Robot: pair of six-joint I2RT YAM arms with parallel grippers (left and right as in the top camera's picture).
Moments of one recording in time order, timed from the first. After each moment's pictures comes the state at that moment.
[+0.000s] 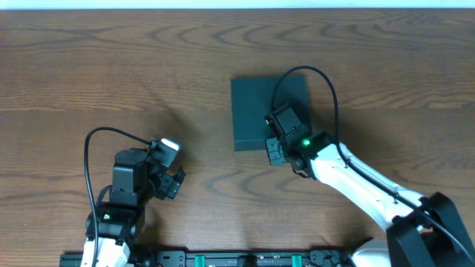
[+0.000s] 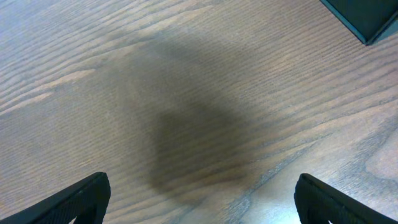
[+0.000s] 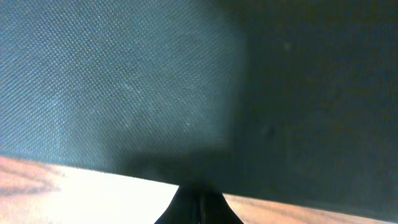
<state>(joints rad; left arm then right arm) -0.17 0.75 0.39 -0.45 0.06 0.33 0.58 1.55 0.89 -0.53 0.13 0.36</state>
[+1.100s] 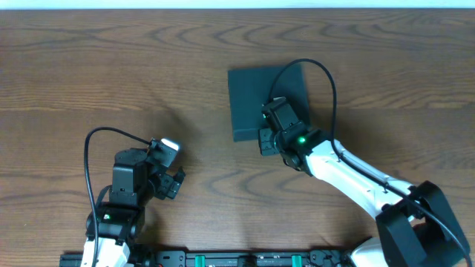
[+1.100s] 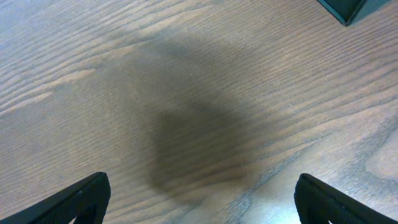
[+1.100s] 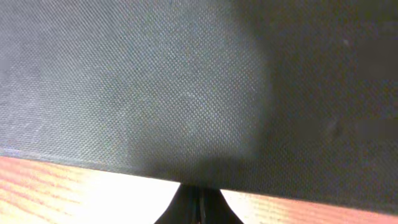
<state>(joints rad) -0.17 0.75 0.39 -0.45 0.06 0.33 0.58 1.60 0.89 -0.33 0.08 0.42</state>
